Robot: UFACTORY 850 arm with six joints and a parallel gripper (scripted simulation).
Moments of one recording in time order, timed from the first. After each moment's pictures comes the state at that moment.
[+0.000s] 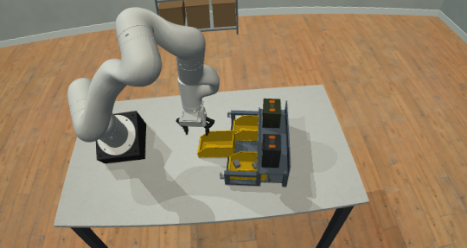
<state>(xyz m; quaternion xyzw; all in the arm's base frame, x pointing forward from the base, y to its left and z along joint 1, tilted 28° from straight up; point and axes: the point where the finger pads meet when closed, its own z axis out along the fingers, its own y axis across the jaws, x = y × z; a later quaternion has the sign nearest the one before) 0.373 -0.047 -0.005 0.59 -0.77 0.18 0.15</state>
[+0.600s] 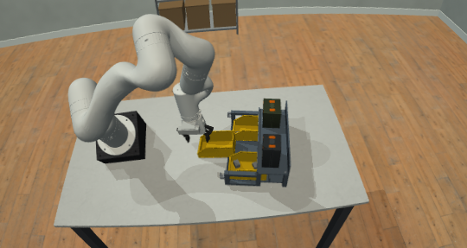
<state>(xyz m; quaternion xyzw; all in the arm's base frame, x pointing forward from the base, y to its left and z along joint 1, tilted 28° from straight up) 0.371 -0.071 -0.053 0.59 -0.76 0.22 0.13</state>
